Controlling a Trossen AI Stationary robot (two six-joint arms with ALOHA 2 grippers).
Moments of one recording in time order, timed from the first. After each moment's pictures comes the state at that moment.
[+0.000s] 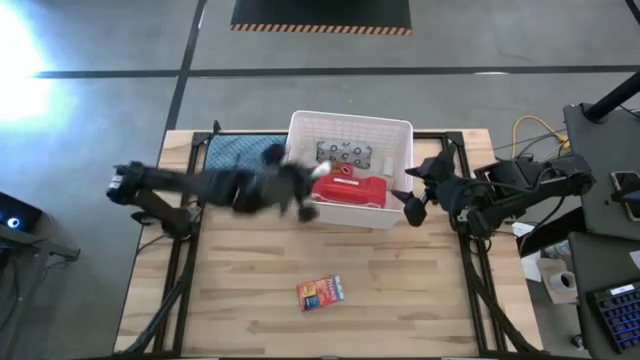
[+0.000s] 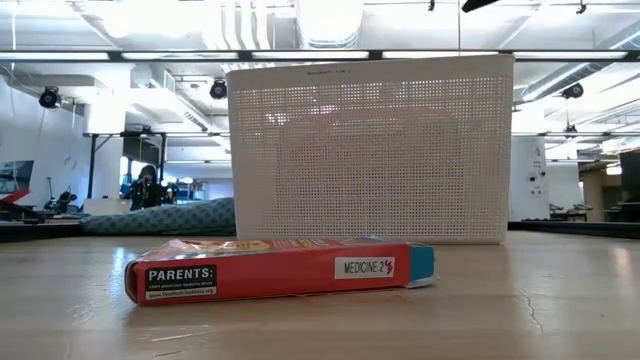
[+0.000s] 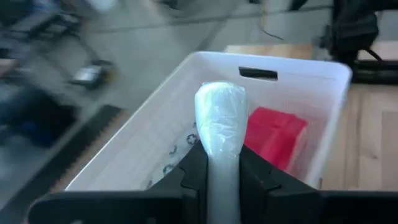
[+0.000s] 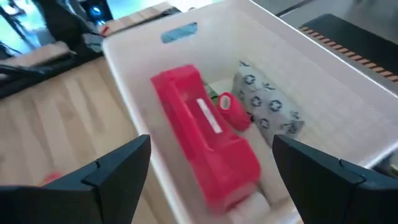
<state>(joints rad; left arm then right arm) -0.13 1.49 1.61 -0.64 -0.72 -0.06 0.29 1.09 1.32 -1.01 0.68 0.68</state>
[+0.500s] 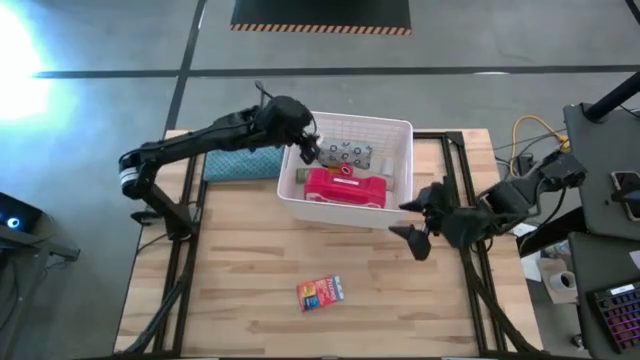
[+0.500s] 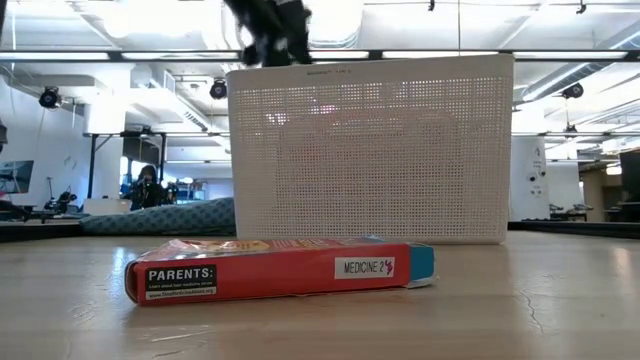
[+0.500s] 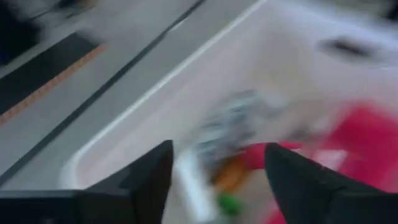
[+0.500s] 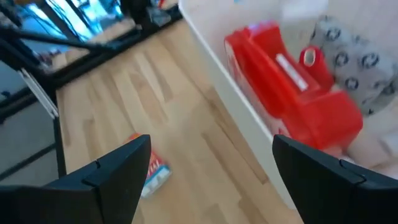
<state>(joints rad) 0.36 1.54 1.58 -0.62 -0.23 -0.09 0.53 1.15 1.30 -0.97 0.63 0.93</state>
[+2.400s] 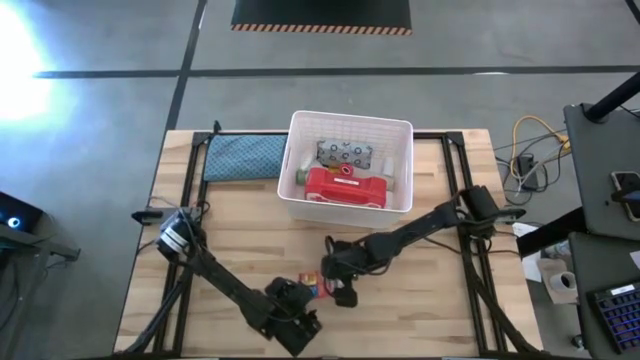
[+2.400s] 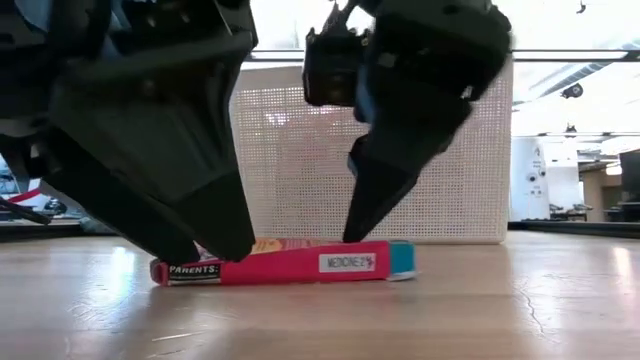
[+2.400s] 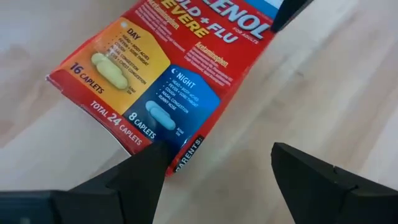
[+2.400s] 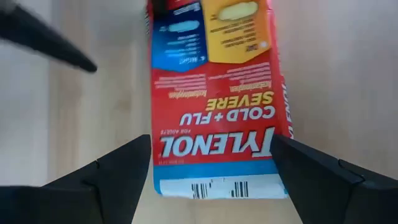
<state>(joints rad) -0.68 2.11 1.48 -0.65 -0.49 -1.43 0.31 2.01 1.30 -0.34 -0.08 0.42</state>
